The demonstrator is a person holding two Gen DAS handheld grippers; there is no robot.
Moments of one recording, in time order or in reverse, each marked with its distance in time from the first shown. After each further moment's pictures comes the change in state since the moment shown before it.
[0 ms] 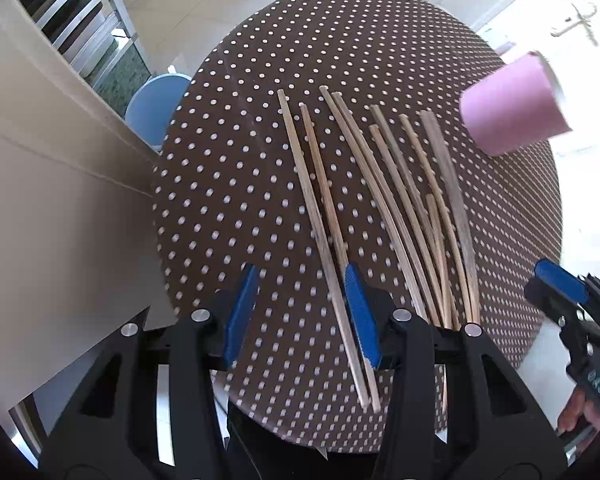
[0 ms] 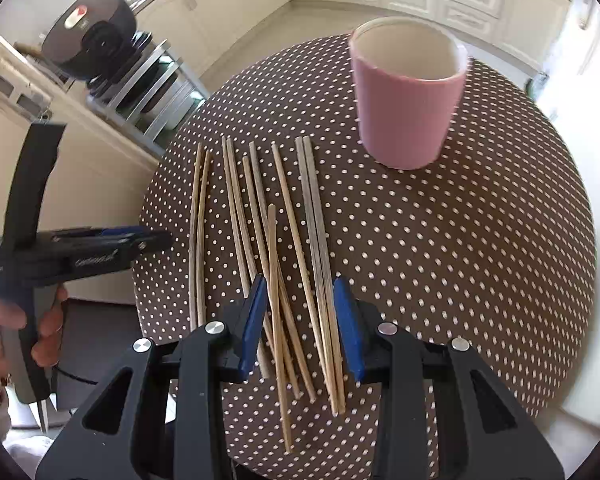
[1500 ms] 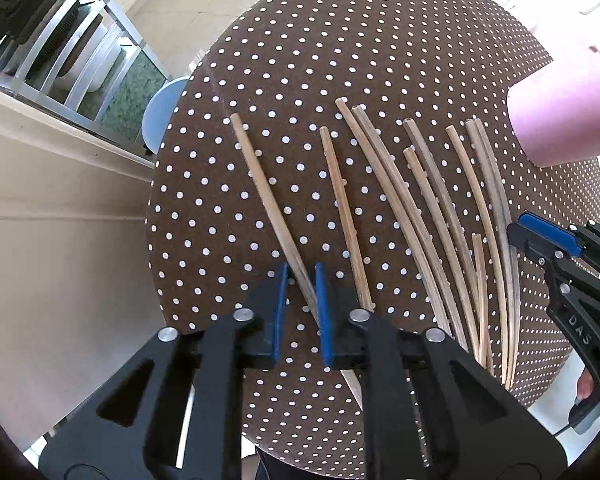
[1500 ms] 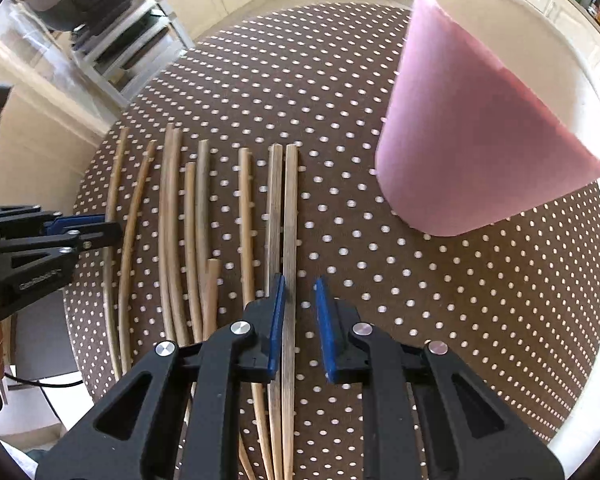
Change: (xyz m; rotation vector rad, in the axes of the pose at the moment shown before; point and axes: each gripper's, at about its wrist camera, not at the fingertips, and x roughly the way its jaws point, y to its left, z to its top) left arm 0.029 -0.020 0.055 0.046 0.045 0.113; right arm 0.085 -0.008 0.054 -0.122 0.118 -0.093
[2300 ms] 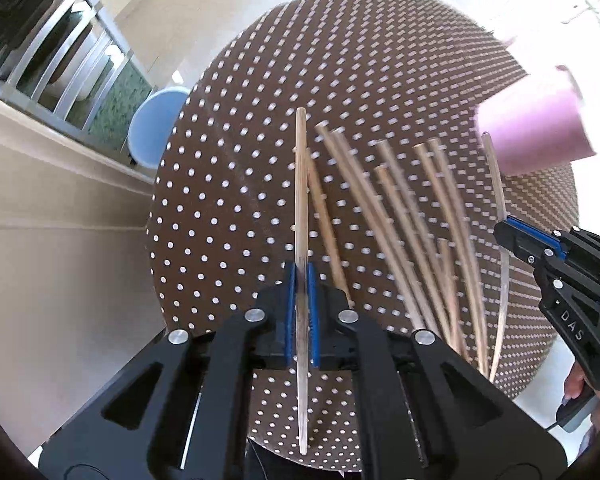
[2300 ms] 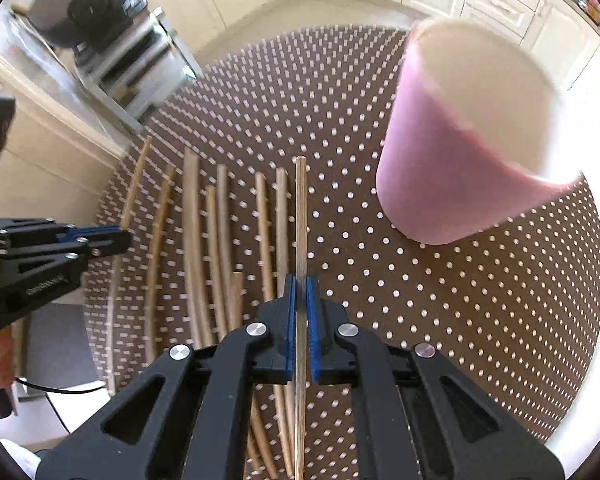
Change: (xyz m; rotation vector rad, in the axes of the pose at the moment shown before) left arm -0.017 0.015 0.007 0.022 -0.059 -0.088; right arm -0.016 0.020 0.010 0.035 -0.084 0.029
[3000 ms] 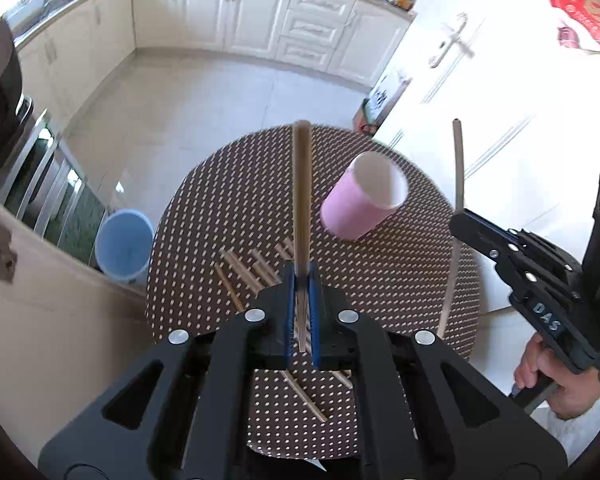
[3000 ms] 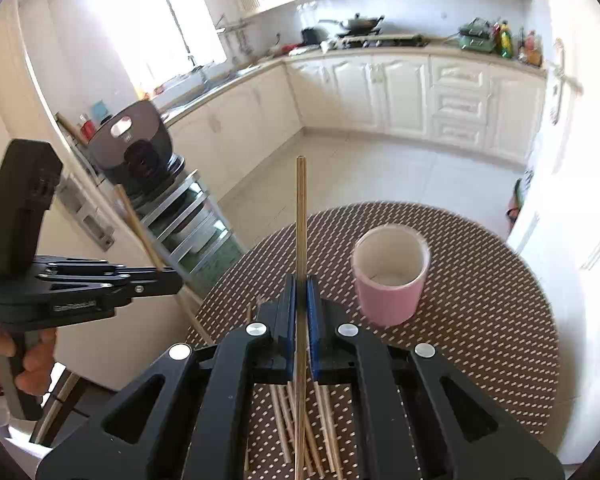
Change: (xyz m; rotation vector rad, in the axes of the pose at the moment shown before) left arm -0.160 -0.058 -0.020 0.225 -0.348 -0.209; right arm -0.169 0.000 -0.052 0.092 -0.553 0.040
